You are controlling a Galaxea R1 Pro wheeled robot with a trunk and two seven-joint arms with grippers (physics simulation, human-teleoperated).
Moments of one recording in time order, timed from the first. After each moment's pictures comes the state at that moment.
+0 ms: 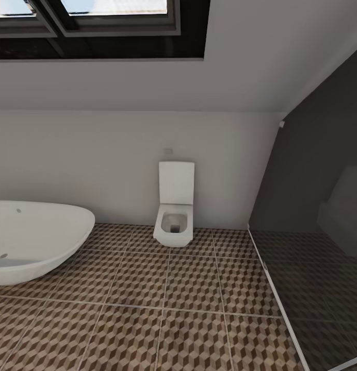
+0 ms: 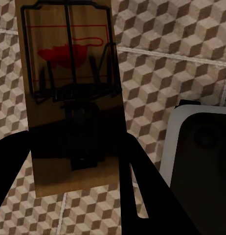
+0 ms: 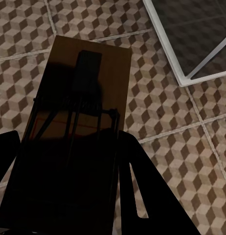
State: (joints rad) left arm -0.09 0.08 -0.46 0.07 0.58 -0.53 0.14; right arm -0.11 -0.04 0.18 -0.09 -0.48 -0.70 -0.11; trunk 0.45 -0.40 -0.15
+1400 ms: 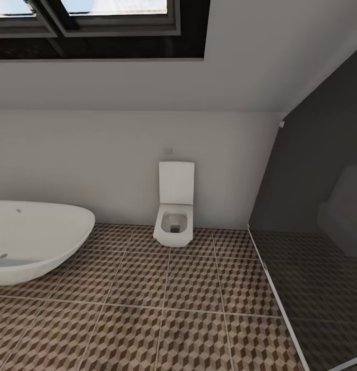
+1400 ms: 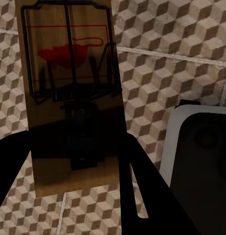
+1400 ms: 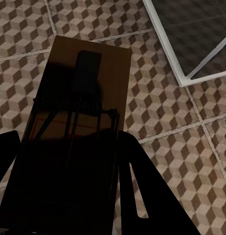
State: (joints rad) left arm -0.09 0.08 -0.46 0.07 0.58 -0.53 0.14; right arm -0.11 -0.04 0.18 -0.09 -0.48 -0.70 -0.11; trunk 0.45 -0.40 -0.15
